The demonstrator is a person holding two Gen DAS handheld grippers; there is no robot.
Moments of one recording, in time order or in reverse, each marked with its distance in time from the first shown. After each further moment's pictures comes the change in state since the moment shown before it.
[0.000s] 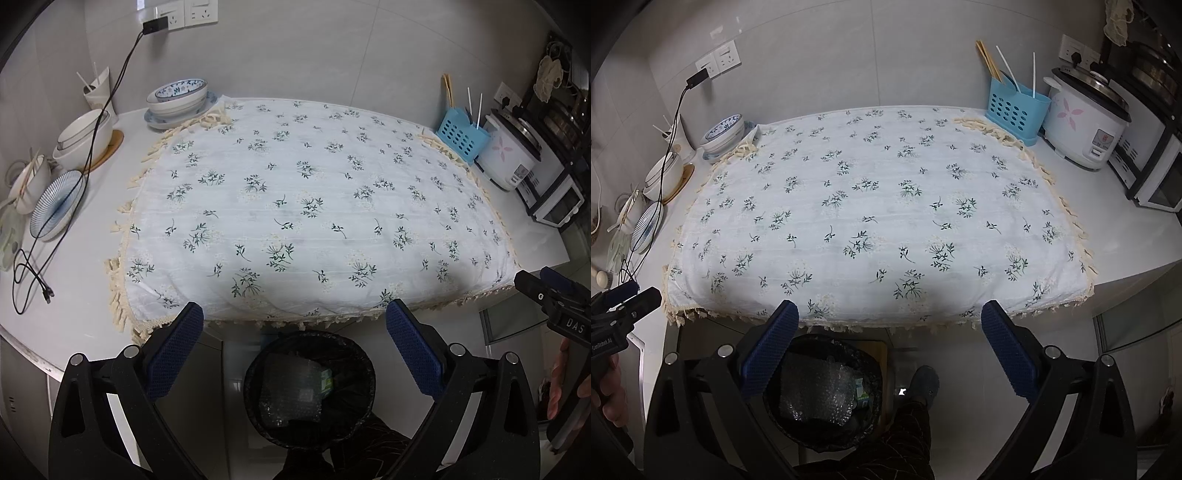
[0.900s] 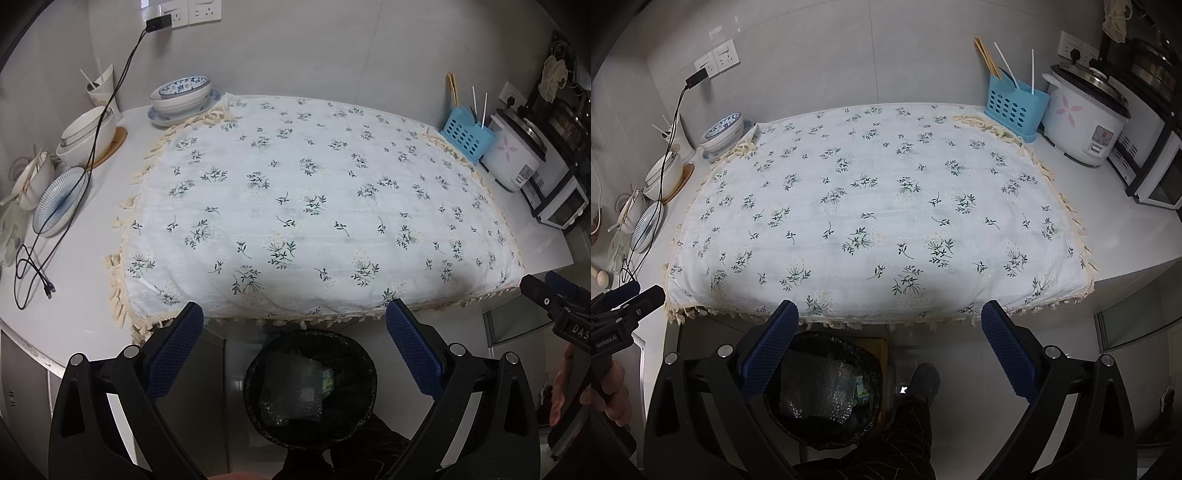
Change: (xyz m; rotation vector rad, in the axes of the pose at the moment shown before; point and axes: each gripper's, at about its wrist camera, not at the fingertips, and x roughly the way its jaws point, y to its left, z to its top) left arm 0.002 -0.003 -0.002 -0.016 0.005 0.013; right arm -0.001 0.000 -0.009 0.012 0.005 -0.002
